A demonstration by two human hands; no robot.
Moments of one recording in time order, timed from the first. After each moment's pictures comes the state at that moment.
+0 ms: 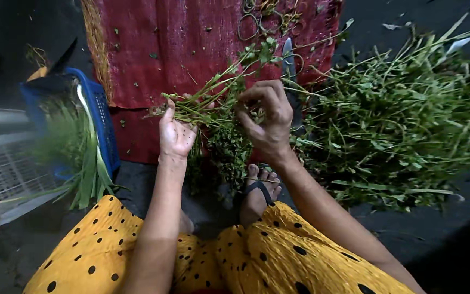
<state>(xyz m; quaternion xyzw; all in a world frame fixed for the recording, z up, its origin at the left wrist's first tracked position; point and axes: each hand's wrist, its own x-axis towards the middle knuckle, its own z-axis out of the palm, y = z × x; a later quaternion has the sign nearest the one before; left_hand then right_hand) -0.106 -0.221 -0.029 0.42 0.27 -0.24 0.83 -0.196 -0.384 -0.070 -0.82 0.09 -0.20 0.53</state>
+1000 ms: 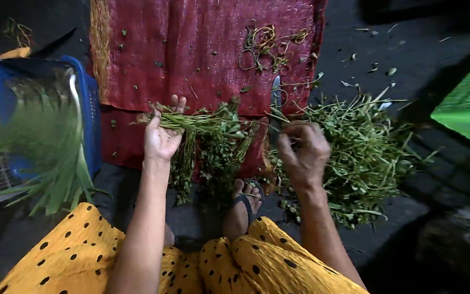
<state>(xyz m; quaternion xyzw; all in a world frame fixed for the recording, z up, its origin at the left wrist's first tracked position) -0.087 -0.178 -0.050 0.34 0.26 -0.21 0.88 -0.251 -0.441 -0.066 -0.92 0.18 -0.09 0.34</state>
